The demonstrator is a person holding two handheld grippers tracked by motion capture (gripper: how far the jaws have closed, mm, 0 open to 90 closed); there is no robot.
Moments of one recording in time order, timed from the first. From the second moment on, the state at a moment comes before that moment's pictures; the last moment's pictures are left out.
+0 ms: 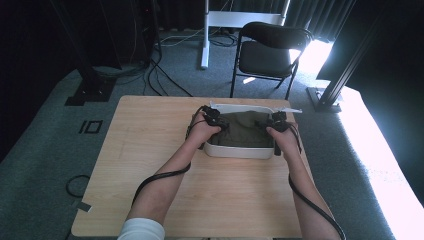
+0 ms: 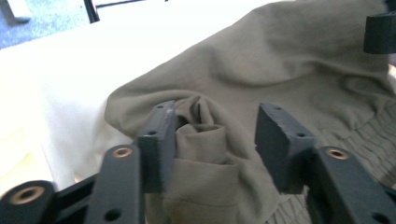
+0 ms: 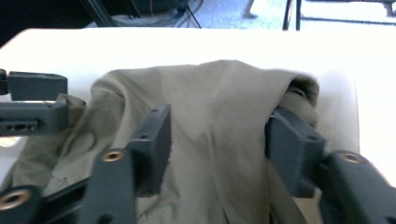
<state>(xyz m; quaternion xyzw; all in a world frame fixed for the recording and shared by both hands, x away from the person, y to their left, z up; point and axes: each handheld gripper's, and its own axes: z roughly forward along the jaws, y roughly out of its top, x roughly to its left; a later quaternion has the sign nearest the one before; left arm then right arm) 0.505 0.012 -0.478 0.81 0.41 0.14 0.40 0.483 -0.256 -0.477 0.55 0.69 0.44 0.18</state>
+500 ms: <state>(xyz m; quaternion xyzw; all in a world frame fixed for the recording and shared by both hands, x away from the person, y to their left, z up) 0.489 0.010 -0.462 0.79 0.40 0.17 0.44 0.472 -0.253 -0.462 0.50 0.71 0.46 0.20</state>
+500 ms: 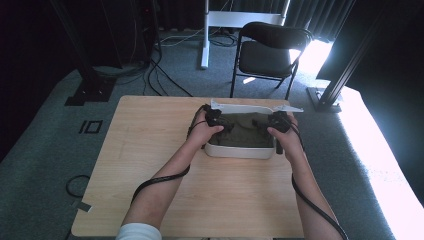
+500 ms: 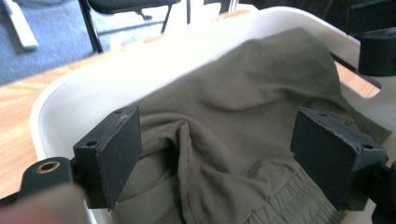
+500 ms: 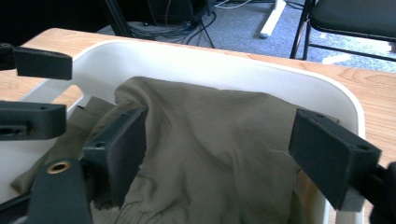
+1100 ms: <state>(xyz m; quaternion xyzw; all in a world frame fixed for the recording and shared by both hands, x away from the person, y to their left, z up) 0.461 0.040 -0.454 0.77 0.40 0.18 0.46 0.446 -0.252 -0.457 0.51 0.70 0.45 0.22</state>
